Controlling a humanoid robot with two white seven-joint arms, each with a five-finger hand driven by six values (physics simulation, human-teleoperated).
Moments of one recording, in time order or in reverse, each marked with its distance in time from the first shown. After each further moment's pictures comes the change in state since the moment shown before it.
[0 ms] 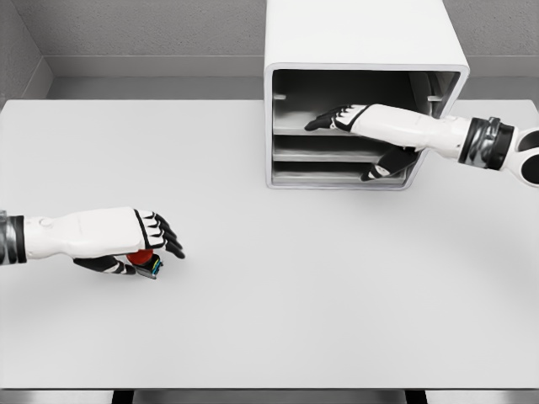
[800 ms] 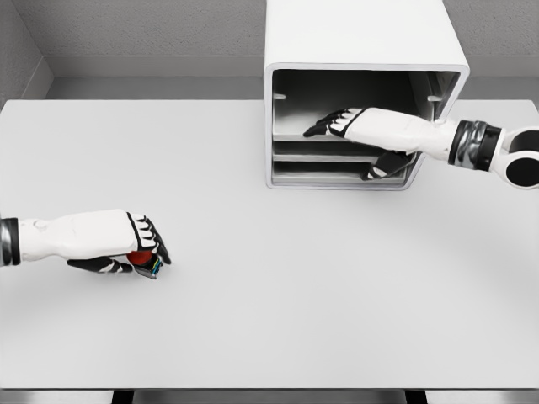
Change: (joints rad) left arm -0.008 0.007 -0.024 0.026 -0.004 0.000 0.001; right arm 0.009 0.027 -0.013 0.000 0.124 0.085 -0.010
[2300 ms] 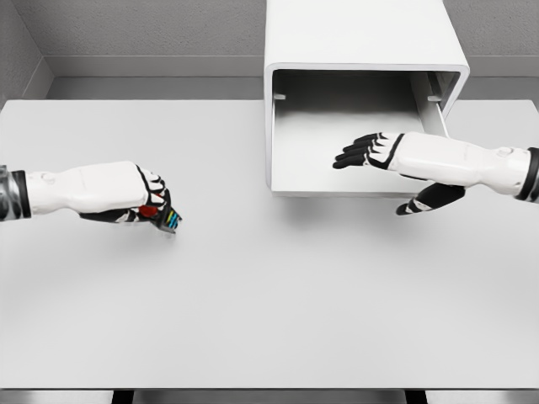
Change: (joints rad) left arm -0.120 -0.088 0.015 0.077 0.027 0.000 0.005; right arm 0.014 -0.305 -0.010 -0.332 -0.068 -0.086 0.002
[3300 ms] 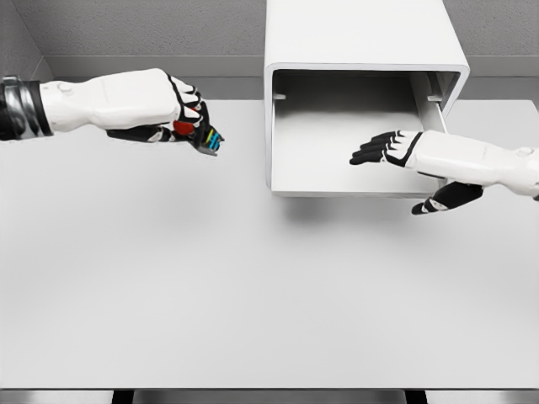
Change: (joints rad) left arm -0.230 -0.127 0.015 0.031 0.124 0.000 0.000; right arm 0.002 -0.048 0.008 -0.002 -0.019 0.000 -0.001
